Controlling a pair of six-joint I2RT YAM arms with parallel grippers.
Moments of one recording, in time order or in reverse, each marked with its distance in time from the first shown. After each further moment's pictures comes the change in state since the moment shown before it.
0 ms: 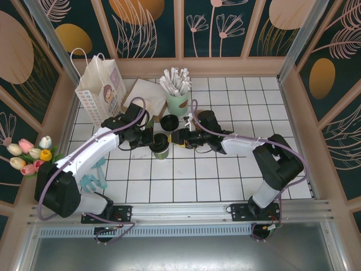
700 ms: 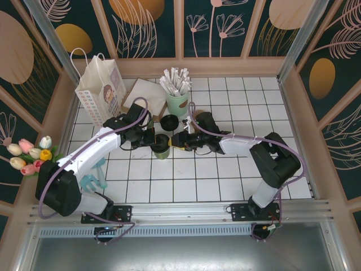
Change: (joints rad) left arm -0.017 0.014 0.000 0.016 0.000 0.008; right arm 0.010 0.032 0.009 -0.050 -0.003 -0.029
